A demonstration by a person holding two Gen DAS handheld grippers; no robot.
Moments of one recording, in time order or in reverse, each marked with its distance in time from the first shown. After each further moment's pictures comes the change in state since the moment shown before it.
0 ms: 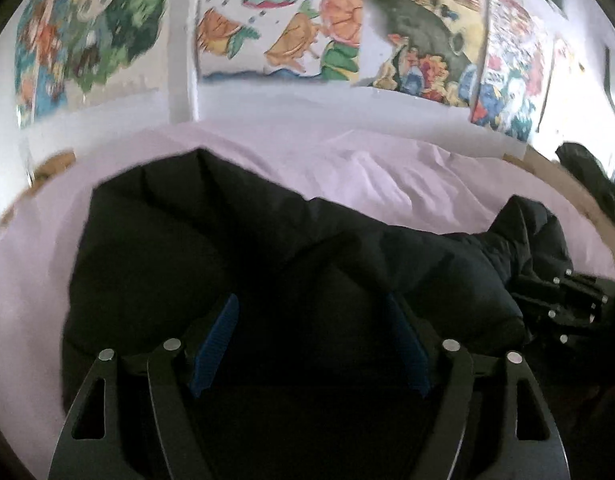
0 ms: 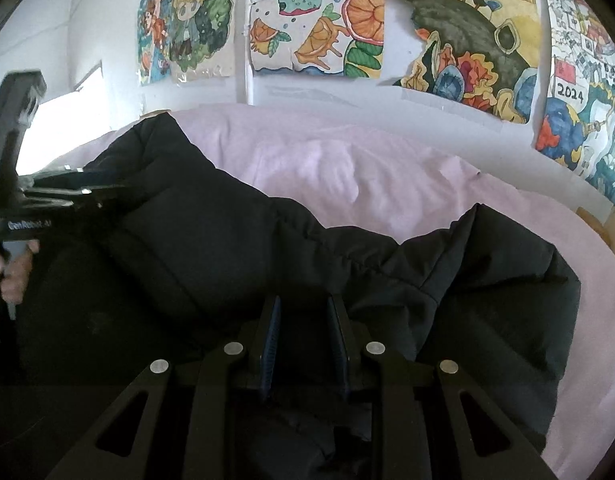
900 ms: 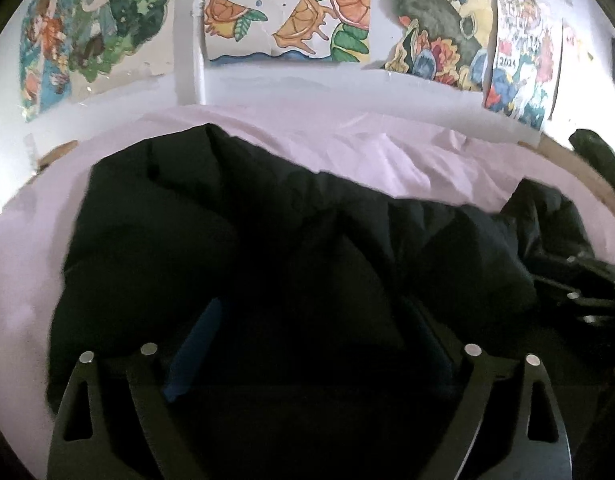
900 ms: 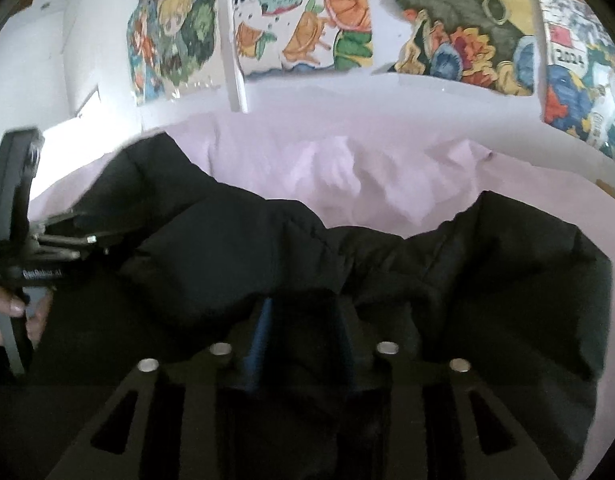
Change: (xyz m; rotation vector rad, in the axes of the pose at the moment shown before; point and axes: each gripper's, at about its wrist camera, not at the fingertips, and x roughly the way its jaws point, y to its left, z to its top) left arm 0.007 0.001 -0.012 0.049 0.023 0.084; right arm 0.008 -0.017 -0.009 0.103 -0.047 0.059
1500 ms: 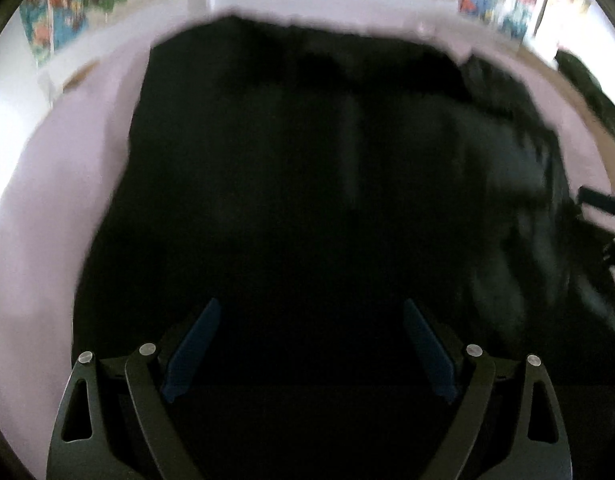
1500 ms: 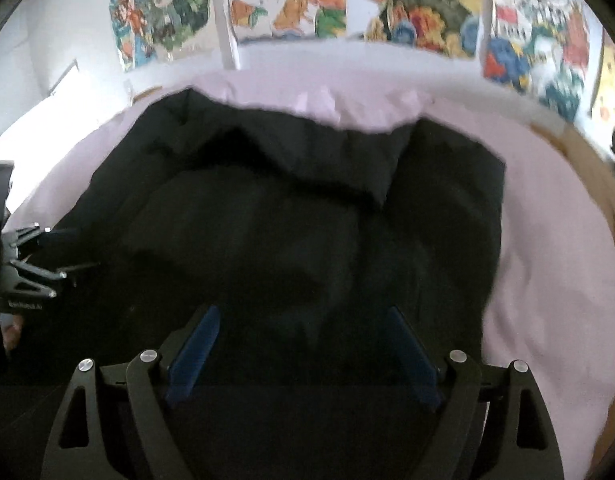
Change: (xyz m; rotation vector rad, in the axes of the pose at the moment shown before) left arm -0.101 -0.024 -0.086 0.020 0.446 -0.001; right arm -0.121 0.050 -0.051 0.070 0.286 -0.094
